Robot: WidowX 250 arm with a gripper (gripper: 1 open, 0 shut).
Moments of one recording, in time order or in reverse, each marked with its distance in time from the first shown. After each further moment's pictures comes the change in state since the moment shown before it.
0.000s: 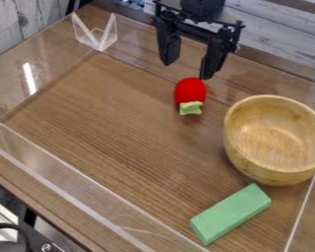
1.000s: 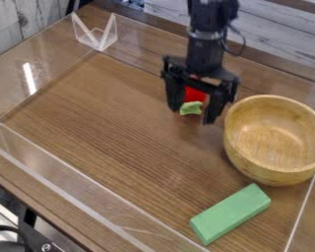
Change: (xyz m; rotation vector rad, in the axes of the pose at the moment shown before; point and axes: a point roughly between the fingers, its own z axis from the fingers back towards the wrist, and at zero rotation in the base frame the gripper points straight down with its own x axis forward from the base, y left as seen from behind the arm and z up) arm 0.017 -0.011 -0.080 -0.032 0.059 0.020
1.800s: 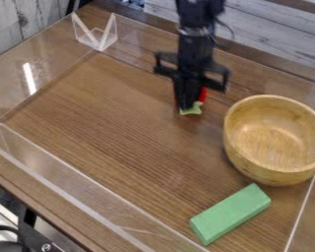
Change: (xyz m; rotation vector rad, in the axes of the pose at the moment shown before) arm 0.007 0.033 0.015 -0.030 -0.069 0.104
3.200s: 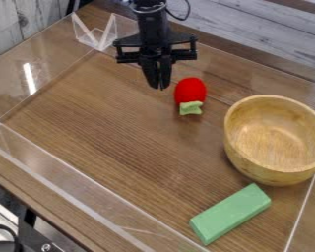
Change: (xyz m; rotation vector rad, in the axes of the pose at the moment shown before) arm 0.003 0.031 0.013 -0.070 -0.142 0.387
